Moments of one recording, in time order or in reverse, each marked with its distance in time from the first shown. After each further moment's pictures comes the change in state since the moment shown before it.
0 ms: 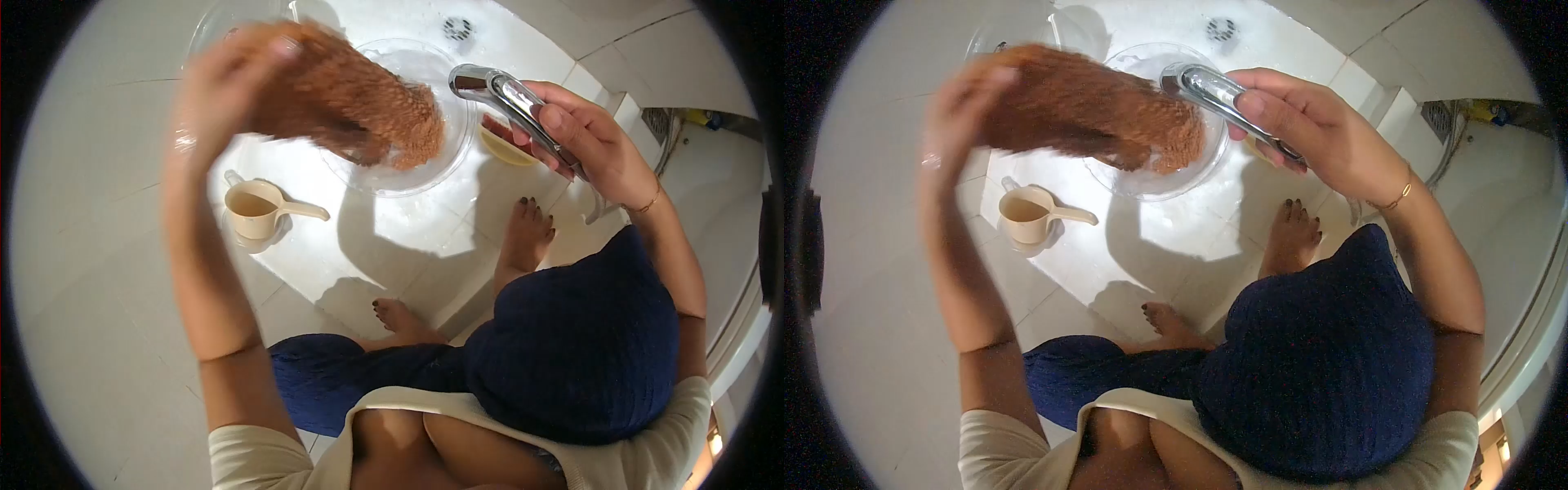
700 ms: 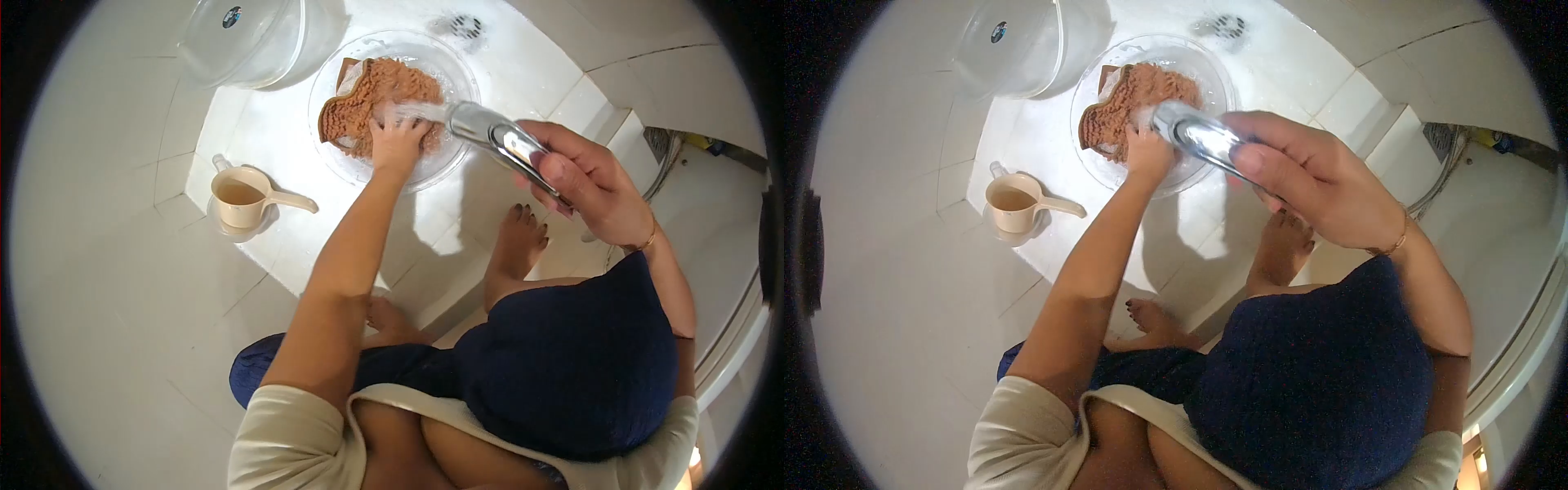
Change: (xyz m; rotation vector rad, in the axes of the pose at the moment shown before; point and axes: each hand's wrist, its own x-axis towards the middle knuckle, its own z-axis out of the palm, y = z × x) left_hand -0.022 -0.108 0.284 0.613 0.082 0.333; right_hand 0.000 -0.001 0.013 0.056 -0.107 0.115
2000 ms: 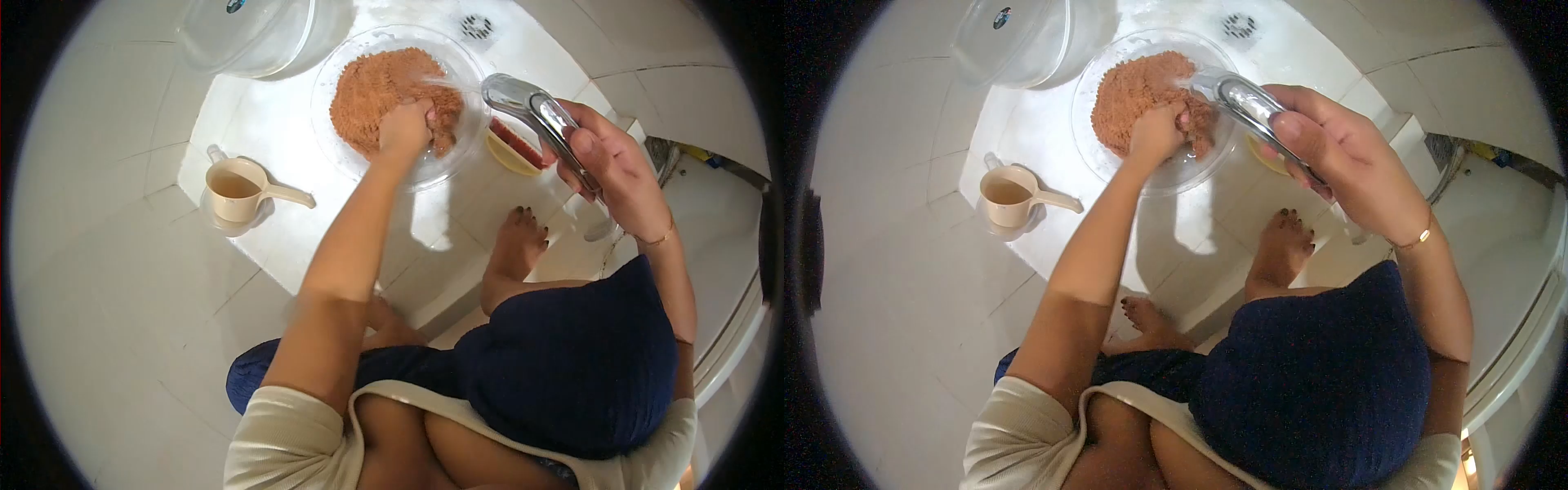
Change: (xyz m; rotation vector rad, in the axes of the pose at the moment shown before) left_hand 0.027 -0.012 -0.016 -0.328 -0.243 -0.390; right_hand 0.016 -0.008 -0.006 -0.151 0.185 0.052
